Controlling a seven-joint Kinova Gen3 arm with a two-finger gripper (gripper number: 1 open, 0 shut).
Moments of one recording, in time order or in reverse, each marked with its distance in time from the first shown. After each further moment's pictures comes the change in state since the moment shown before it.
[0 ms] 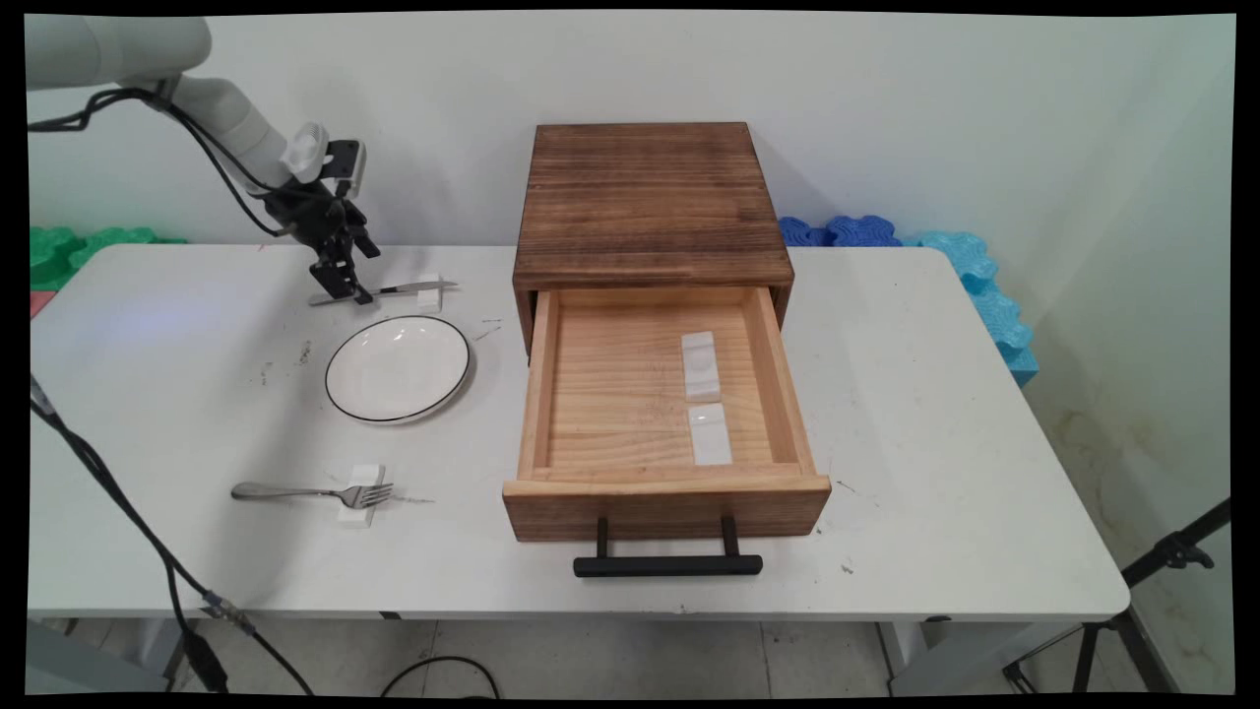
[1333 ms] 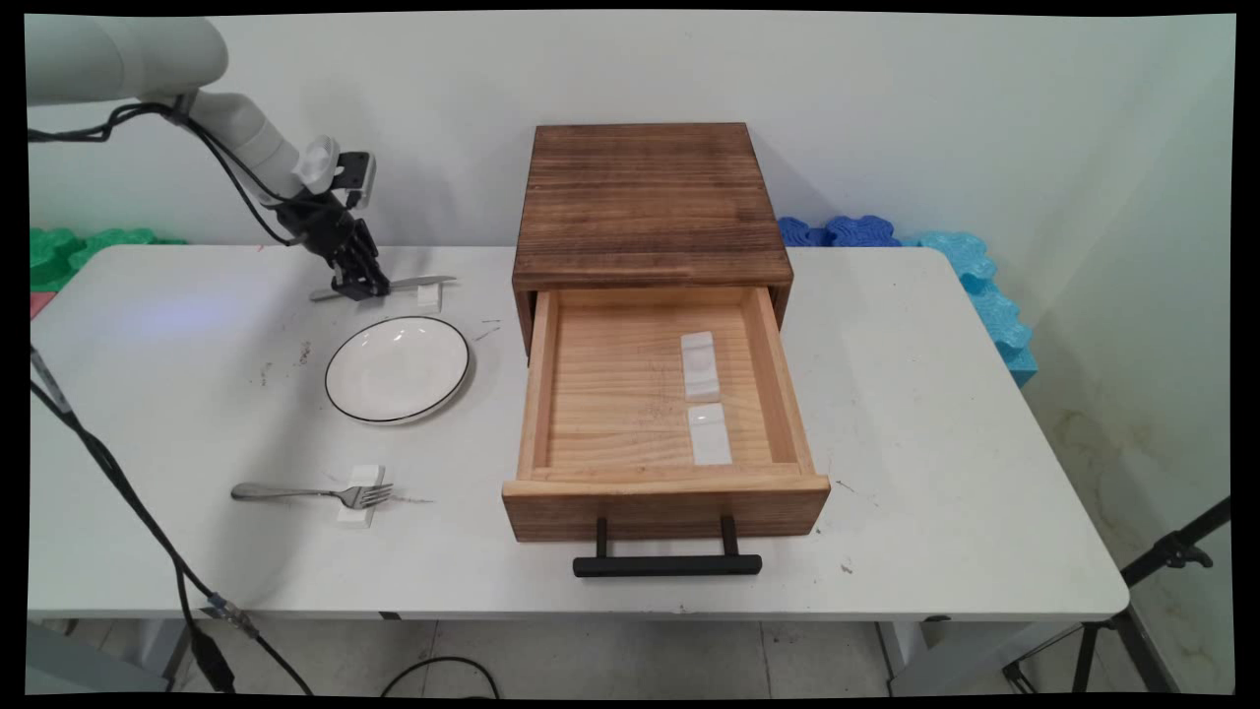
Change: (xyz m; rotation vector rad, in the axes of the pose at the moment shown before) arm -0.002 -0.002 0.024 -0.026 0.001 -0.003
